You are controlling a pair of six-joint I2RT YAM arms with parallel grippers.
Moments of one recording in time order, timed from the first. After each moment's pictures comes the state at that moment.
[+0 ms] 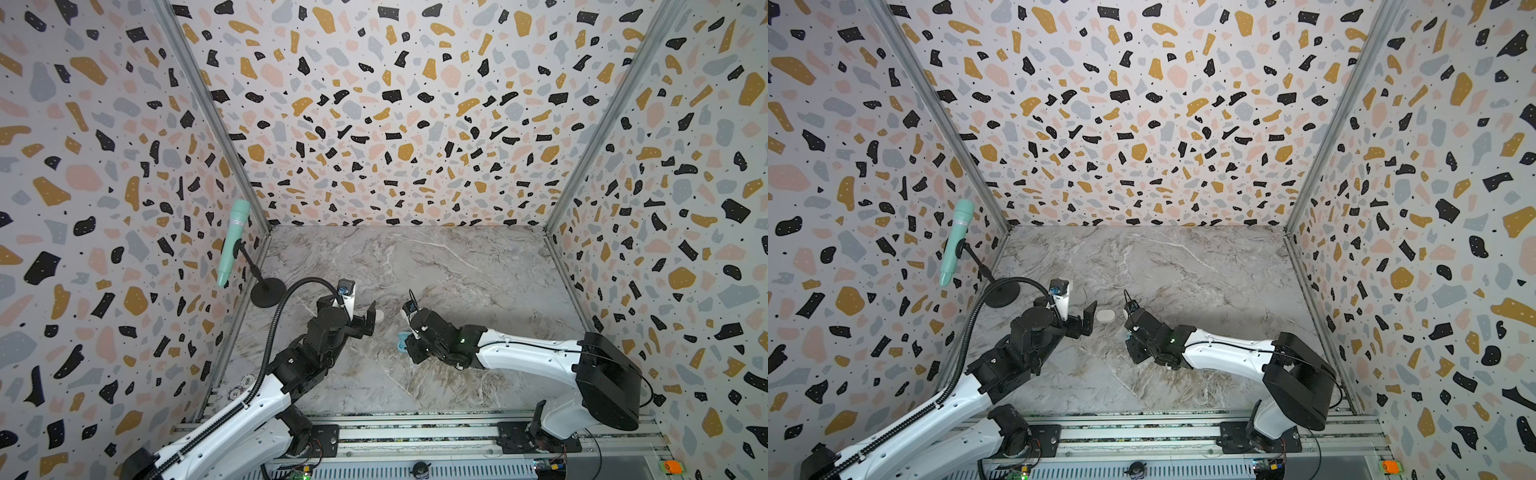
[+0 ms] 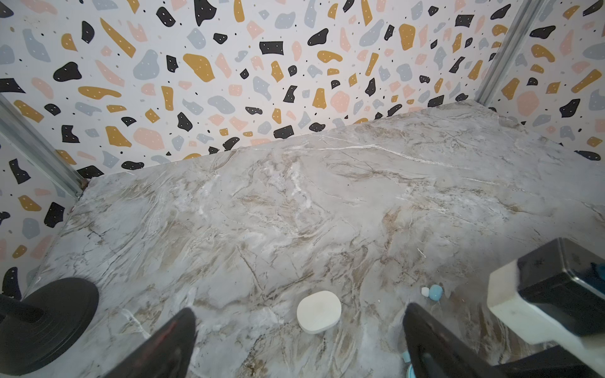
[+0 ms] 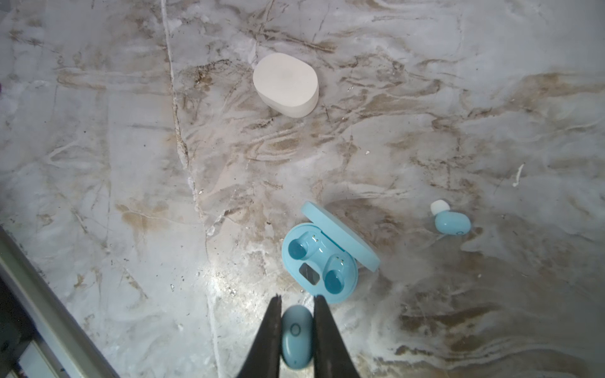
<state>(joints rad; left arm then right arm) -0.69 0.80 0.58 -0.14 -0.39 -0.11 1.05 1.52 0.91 -0.25 0.12 0.40</state>
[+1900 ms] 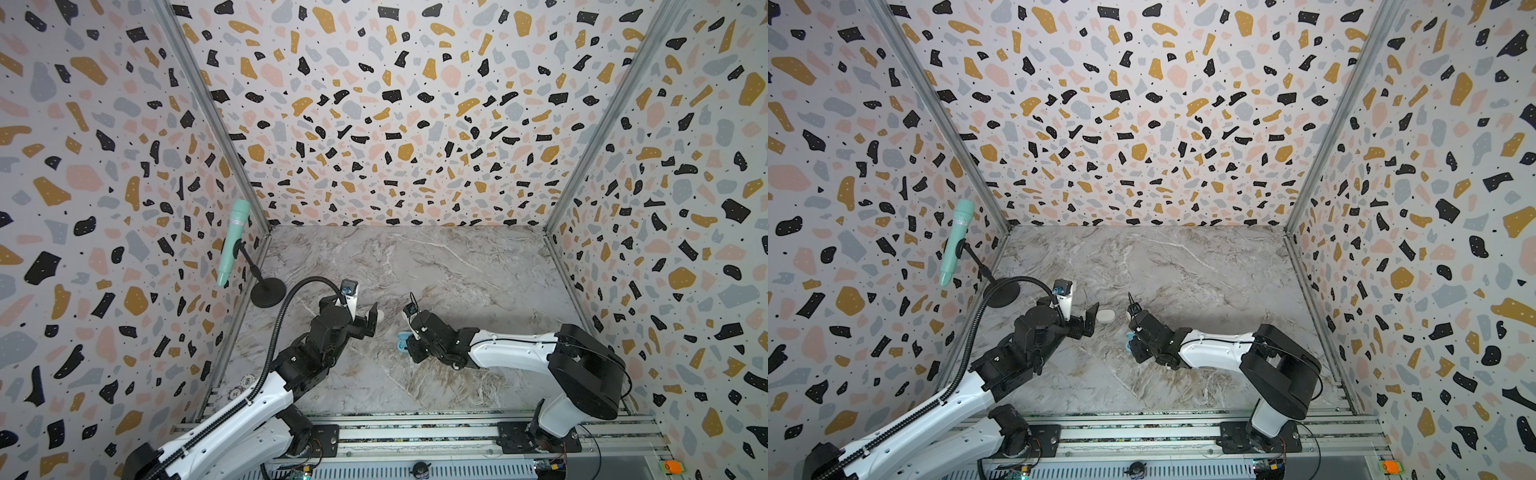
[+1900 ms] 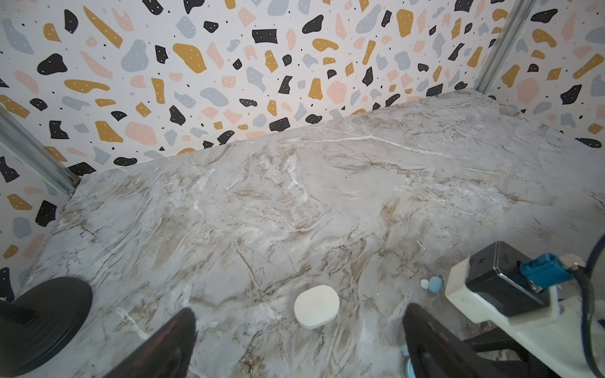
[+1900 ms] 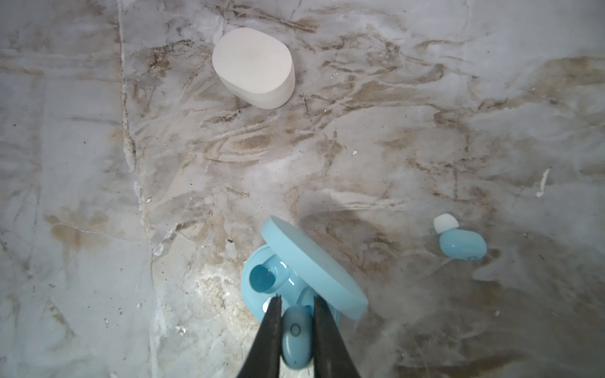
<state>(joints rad) -0.69 0.83 0.58 -0.14 -0.37 -0.11 1.01 1.62 0.84 -0.08 0.11 0.35</state>
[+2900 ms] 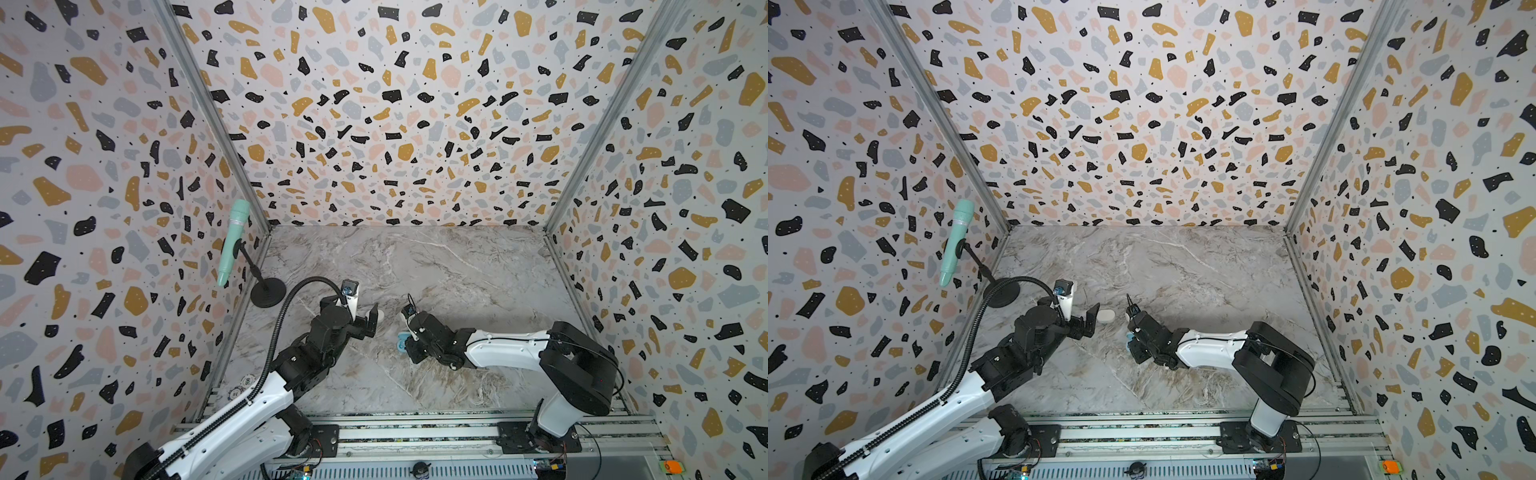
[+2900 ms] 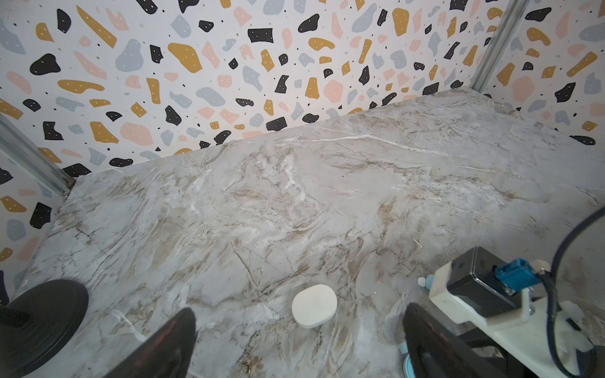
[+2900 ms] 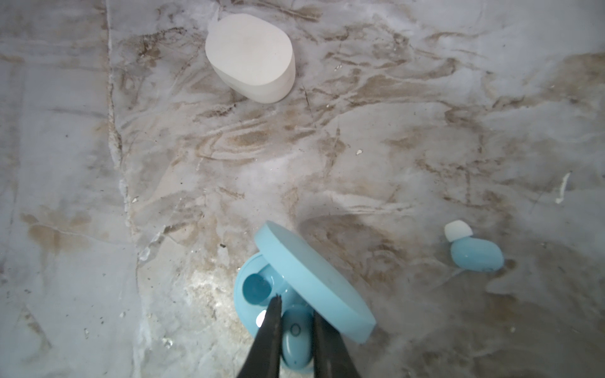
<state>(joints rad) -0.69 0.83 0.58 -0.14 -0.36 -0.10 1.00 1.66 0.84 -0.05 0.11 0.33</state>
